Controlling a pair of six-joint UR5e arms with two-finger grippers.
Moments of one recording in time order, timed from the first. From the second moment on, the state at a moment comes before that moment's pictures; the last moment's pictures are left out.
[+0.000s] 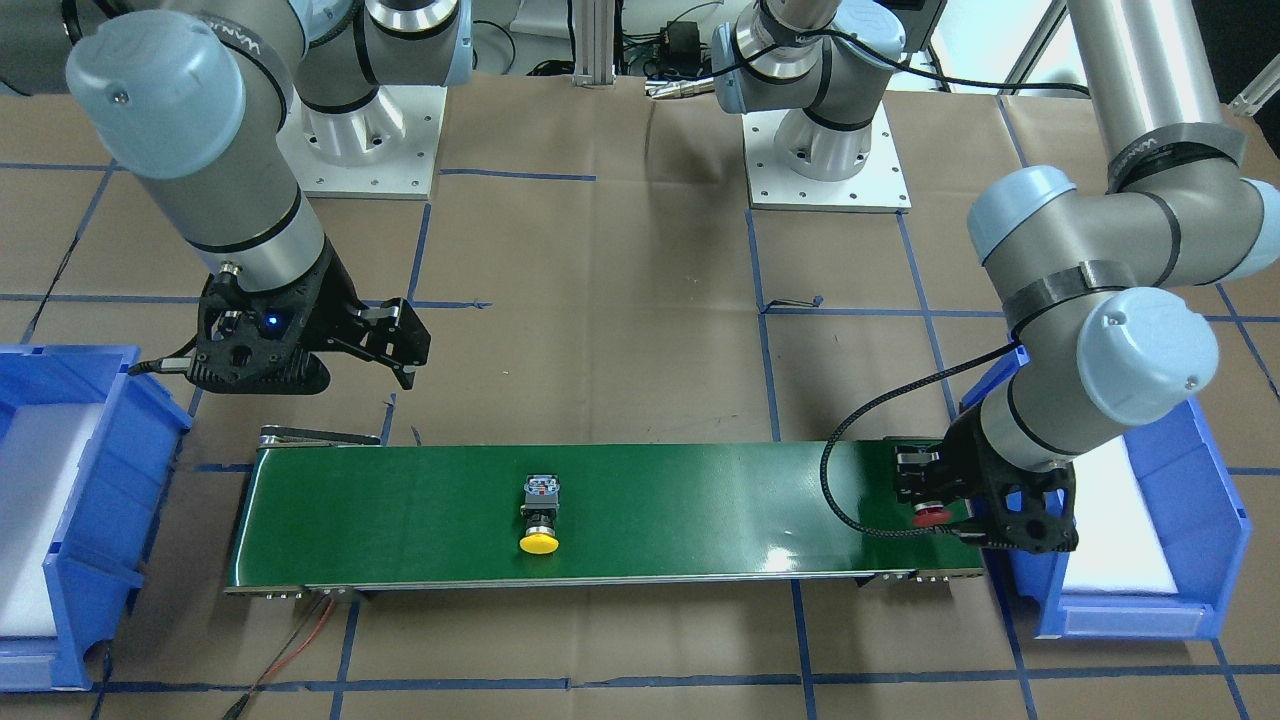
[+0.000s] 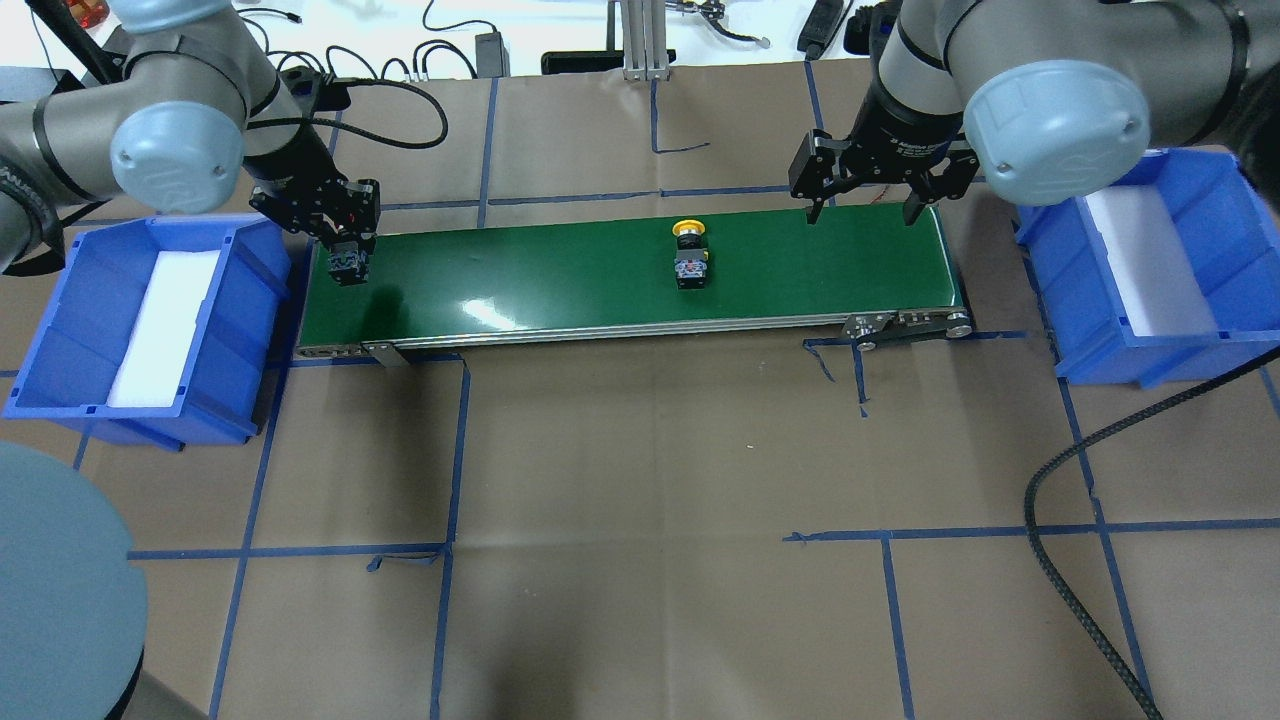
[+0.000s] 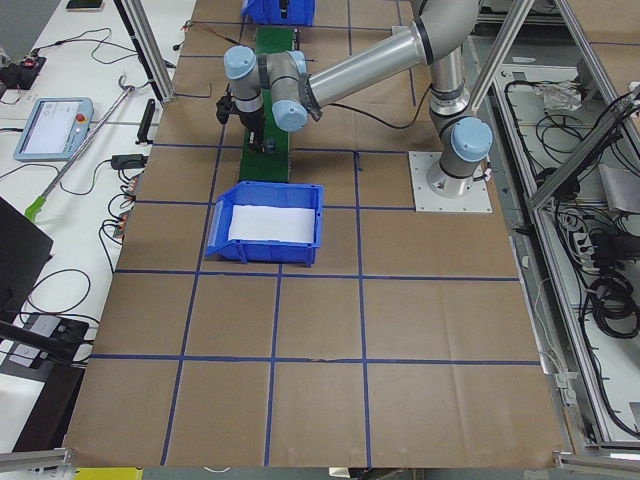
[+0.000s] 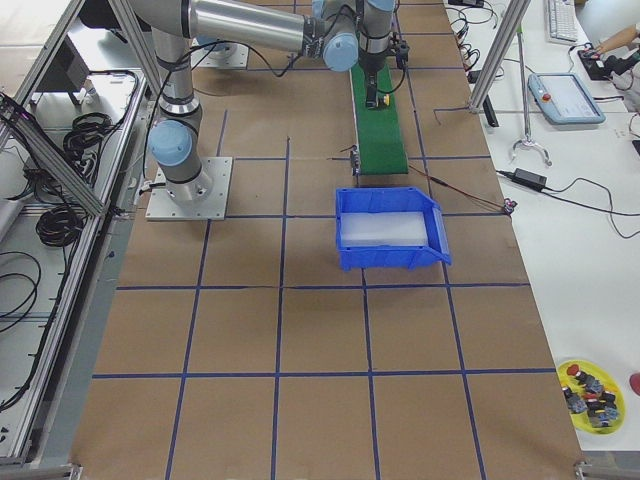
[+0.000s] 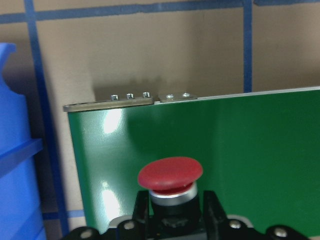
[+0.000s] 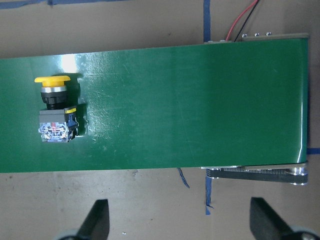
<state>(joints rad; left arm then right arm) -1.41 -1.99 -1.62 -1.14 1.56 0.25 1.62 -1.34 1.59 -1.87 -1.51 0.07</state>
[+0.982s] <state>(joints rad) -1.41 -1.99 -1.61 -1.08 1.57 0.24 1.62 -1.31 1.59 -1.93 -1.51 0.07</state>
